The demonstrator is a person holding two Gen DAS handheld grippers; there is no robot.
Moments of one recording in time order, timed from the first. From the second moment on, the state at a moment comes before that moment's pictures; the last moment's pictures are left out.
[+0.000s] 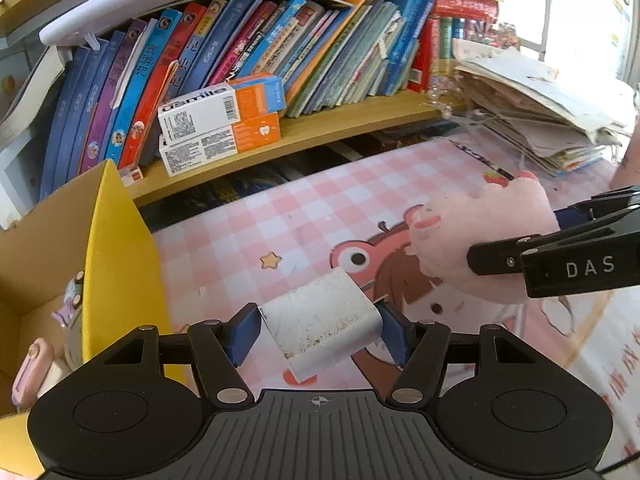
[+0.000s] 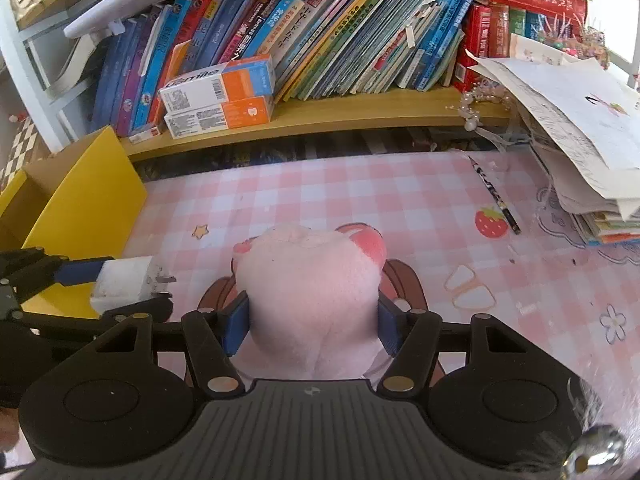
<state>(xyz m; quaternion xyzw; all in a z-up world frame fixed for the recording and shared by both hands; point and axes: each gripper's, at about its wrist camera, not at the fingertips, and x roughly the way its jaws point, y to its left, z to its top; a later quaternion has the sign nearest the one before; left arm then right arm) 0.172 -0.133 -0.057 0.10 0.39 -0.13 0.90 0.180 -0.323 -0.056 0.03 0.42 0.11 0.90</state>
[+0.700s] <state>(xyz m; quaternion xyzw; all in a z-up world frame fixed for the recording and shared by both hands) 0.092 -0.082 -0.024 0.08 0.39 -0.15 0.91 0.105 -0.304 -0.034 0.00 0.41 0.11 0.90</state>
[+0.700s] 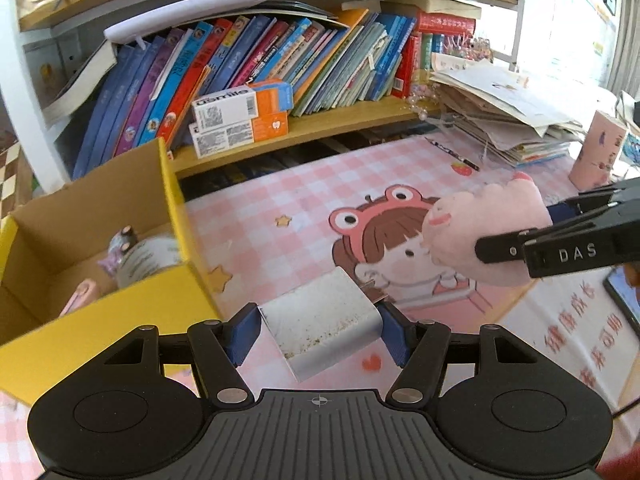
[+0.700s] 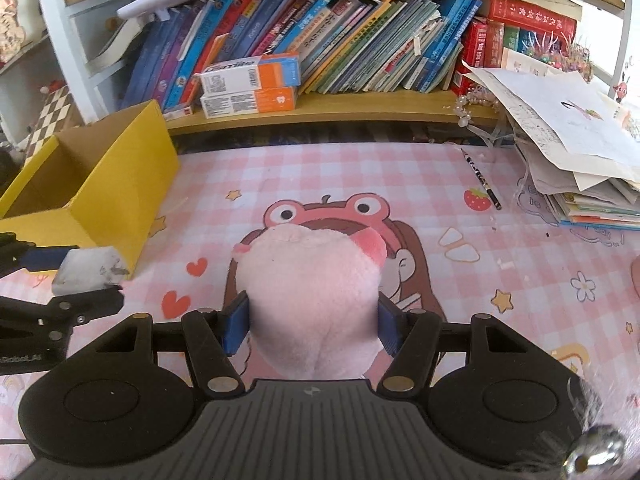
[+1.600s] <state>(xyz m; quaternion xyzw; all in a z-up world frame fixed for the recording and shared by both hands) 0.024 0.022 -0.002 -0.01 0.38 -0.08 0.92 0.052 -0.207 -0.012 -0.05 0.41 0.18 0.89</state>
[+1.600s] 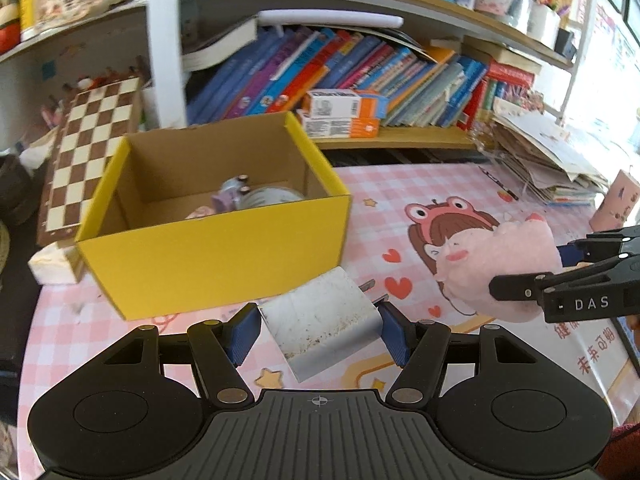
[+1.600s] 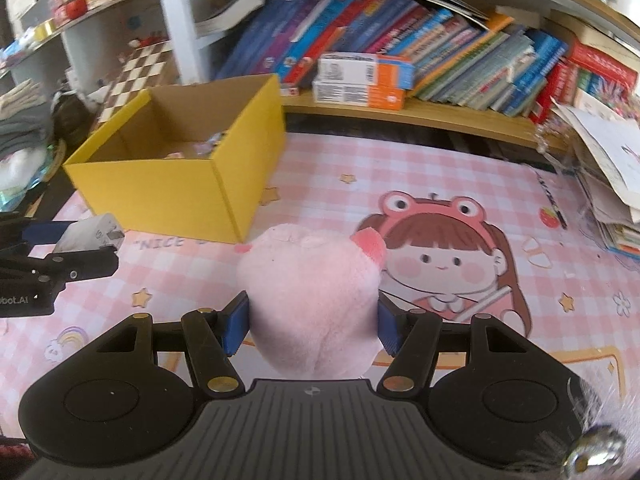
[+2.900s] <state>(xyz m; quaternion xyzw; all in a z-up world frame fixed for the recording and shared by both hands) 0.022 0.103 0.034 -0.04 0.27 -0.03 0.96 0.069 -0.101 0.049 -0.15 0.35 0.27 0.89</state>
